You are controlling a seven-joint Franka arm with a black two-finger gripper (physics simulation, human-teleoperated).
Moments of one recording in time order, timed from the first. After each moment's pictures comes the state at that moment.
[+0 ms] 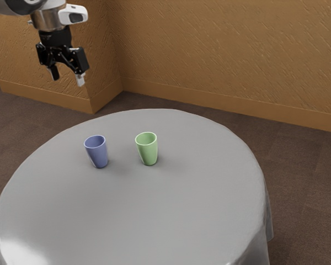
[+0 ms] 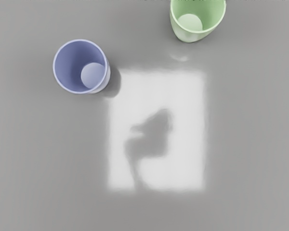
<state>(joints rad) -0.09 0.00 0.18 -1.50 0.02 1.50 0.09</state>
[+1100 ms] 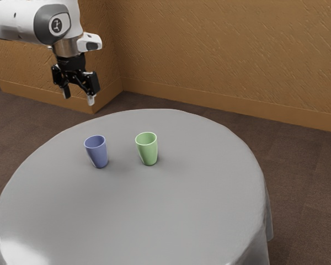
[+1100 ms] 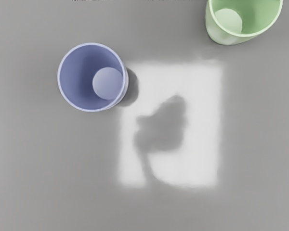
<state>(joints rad) -0.07 0.13 0.19 -1.57 0.05 1.66 0.09</state>
